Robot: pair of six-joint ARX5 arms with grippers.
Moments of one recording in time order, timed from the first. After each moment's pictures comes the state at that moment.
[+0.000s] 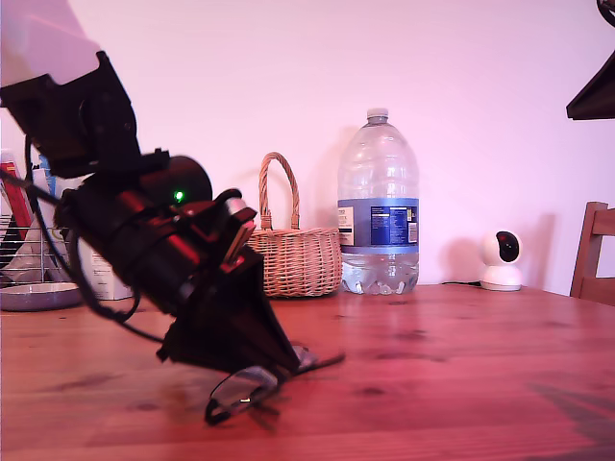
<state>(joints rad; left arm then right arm) -0.49 1.95 1.07 -0.32 0.78 0.05 0.17 0.66 0.36 0.10 -0.26 0.08</state>
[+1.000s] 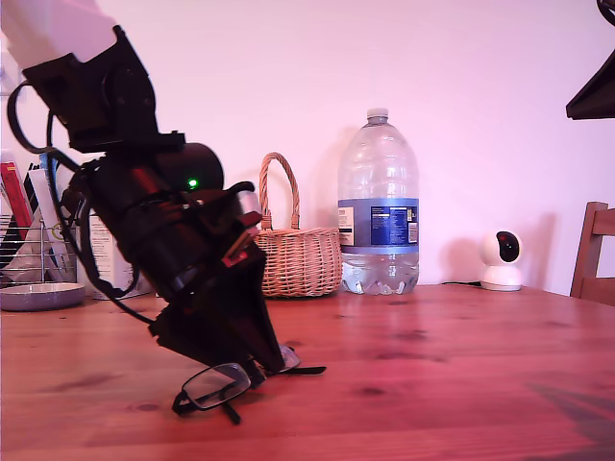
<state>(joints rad) -0.52 1.95 1.17 -0.52 0.62 0.15 0.17 0.66 0.36 0.10 -0.26 0.08</state>
